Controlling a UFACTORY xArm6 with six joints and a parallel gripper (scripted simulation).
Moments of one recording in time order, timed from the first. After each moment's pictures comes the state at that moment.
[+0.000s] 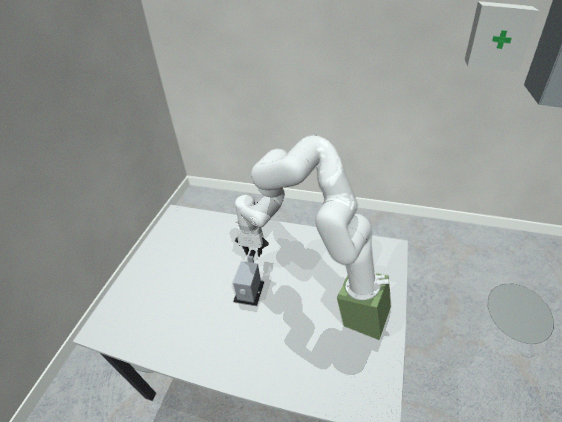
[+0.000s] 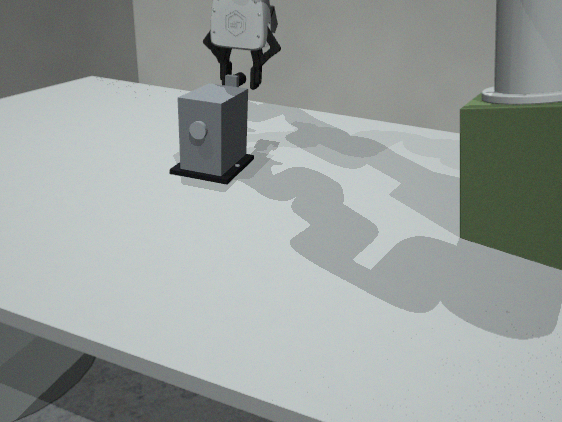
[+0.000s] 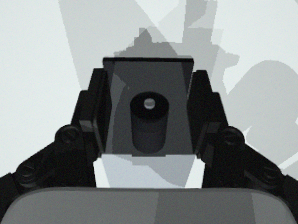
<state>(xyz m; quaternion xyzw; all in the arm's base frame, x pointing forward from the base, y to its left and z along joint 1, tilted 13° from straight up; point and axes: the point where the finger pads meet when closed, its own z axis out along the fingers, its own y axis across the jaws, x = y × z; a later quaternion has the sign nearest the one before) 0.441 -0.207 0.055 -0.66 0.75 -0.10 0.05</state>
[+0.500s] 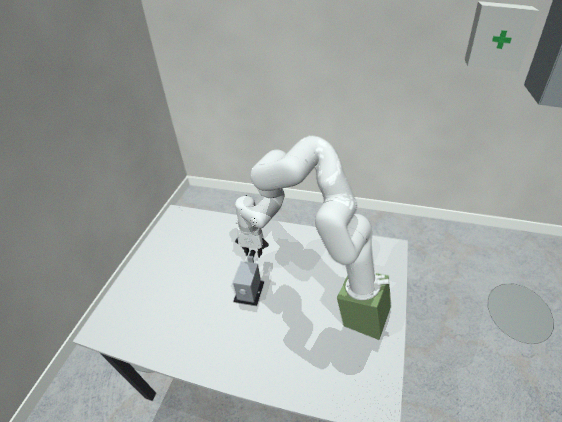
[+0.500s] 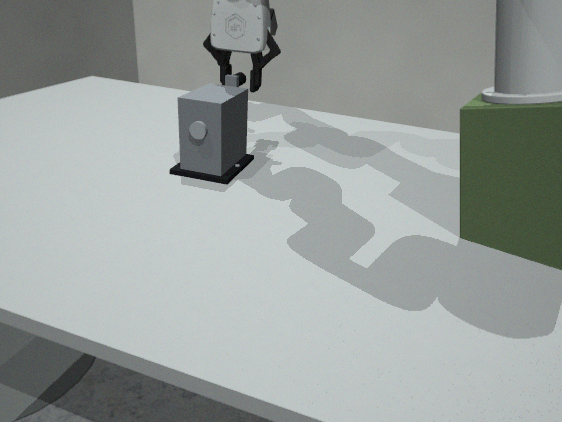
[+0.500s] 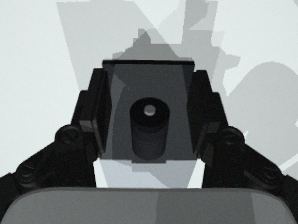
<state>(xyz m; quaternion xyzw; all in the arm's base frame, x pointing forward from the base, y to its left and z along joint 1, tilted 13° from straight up) 0.442 -0.208 0.050 -0.66 0.75 -0.10 0.05</state>
